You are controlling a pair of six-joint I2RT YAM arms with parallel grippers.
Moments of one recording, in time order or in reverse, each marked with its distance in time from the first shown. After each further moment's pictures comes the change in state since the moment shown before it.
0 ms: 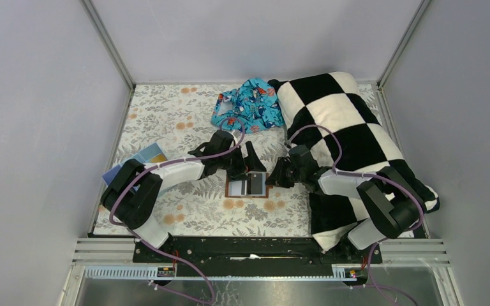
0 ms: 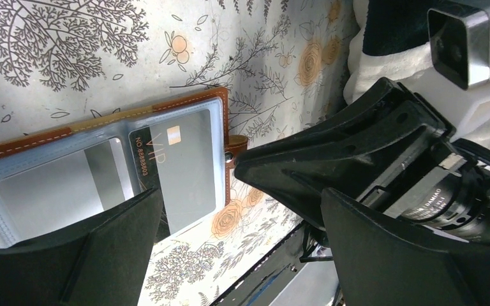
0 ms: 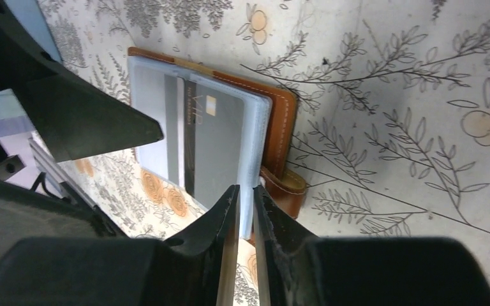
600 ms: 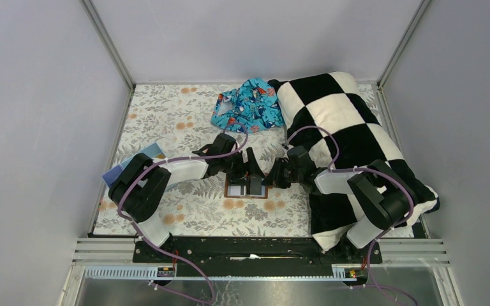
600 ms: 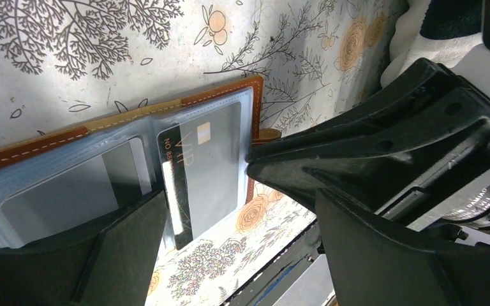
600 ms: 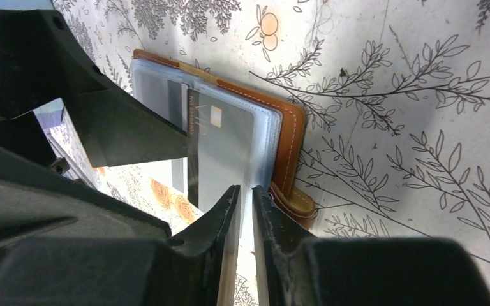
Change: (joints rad) left arm 0.000 0.078 0.002 -0.023 0.040 0.043; right arm 0.000 0.072 -0.005 0.113 -0.058 0.040
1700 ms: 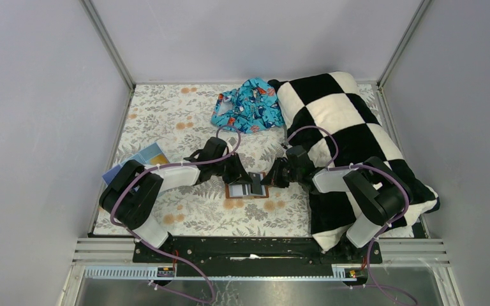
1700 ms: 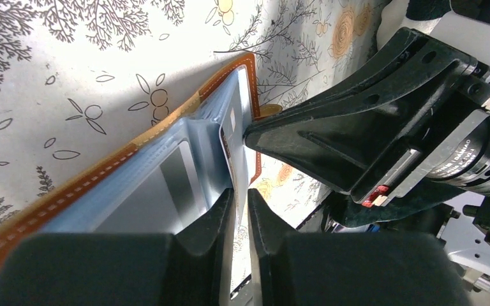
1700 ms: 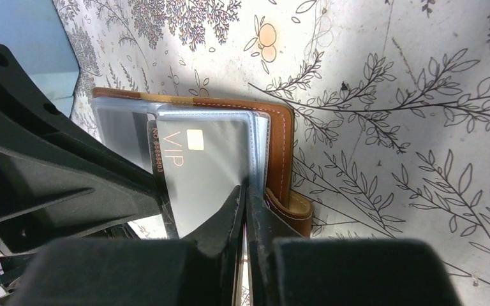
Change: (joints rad) left arm 0.035 -0.087 -0.125 0.106 0.043 0.000; right arm 0.000 0.061 0.006 0.053 -0.008 0.037
